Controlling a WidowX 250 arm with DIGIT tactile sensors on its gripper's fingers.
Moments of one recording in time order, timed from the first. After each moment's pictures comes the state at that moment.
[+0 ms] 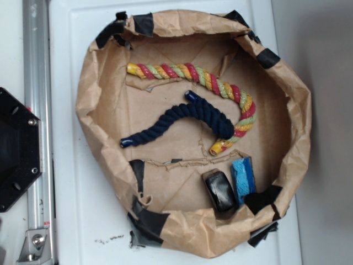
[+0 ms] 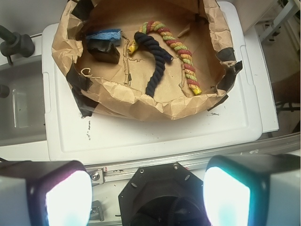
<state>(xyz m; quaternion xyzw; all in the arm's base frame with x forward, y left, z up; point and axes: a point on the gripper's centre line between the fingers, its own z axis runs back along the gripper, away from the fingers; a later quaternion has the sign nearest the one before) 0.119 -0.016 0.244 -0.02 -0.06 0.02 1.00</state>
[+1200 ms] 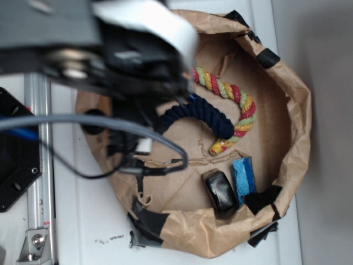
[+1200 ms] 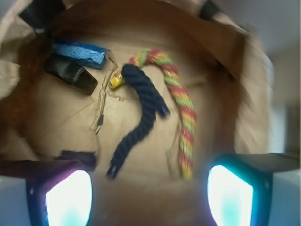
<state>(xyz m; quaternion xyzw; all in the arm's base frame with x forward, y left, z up) 0.237 0.008 0.148 0.04 -0.06 -0.17 0.98</state>
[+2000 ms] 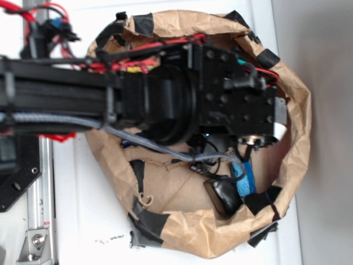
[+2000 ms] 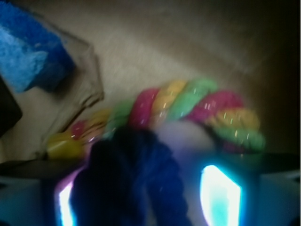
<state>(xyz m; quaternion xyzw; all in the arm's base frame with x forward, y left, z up) 0.307 -0.019 0.031 0.05 -0.01 -0.29 0.96</state>
